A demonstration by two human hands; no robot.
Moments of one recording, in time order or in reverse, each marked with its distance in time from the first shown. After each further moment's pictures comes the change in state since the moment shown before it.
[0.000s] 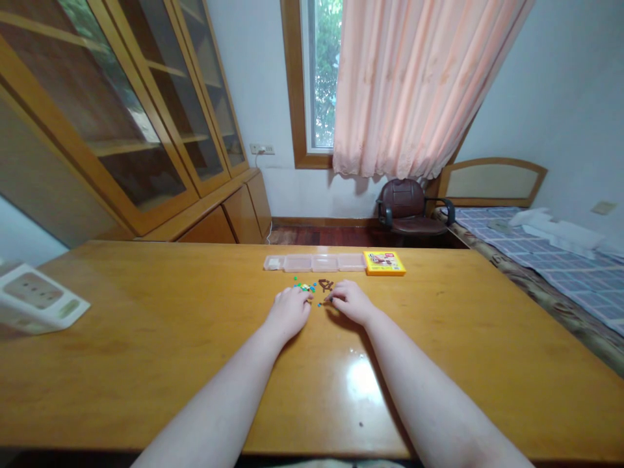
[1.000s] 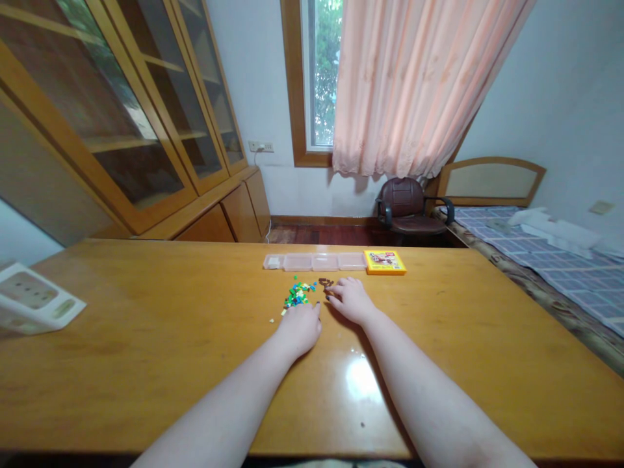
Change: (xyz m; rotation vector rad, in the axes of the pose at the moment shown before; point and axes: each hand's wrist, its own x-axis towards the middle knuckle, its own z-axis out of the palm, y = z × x) left_hand -0.015 0.033 0.007 0.178 -0.203 0.028; right_hand 0.000 -0.008 0.001 -0.345 -0.039 0.185
